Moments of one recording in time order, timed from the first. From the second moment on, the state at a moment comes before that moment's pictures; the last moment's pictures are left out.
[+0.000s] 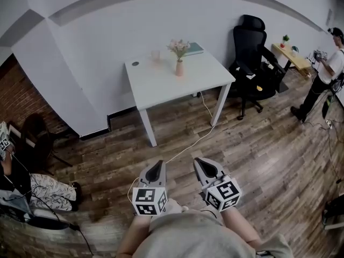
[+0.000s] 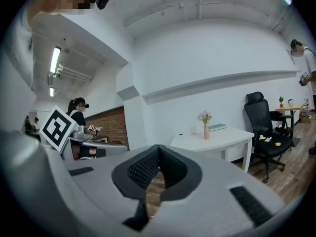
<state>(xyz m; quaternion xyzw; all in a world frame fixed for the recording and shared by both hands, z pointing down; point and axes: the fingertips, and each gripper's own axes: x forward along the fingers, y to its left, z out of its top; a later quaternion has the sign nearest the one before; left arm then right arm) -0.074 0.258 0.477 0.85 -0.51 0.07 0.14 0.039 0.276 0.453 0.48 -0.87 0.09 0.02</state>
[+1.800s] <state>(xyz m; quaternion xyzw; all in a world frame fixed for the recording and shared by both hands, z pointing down) -0.090 -0.003 0.485 0.85 -0.50 0.06 0.15 0.036 0.006 0.465 0.51 -0.85 0.11 0.04</state>
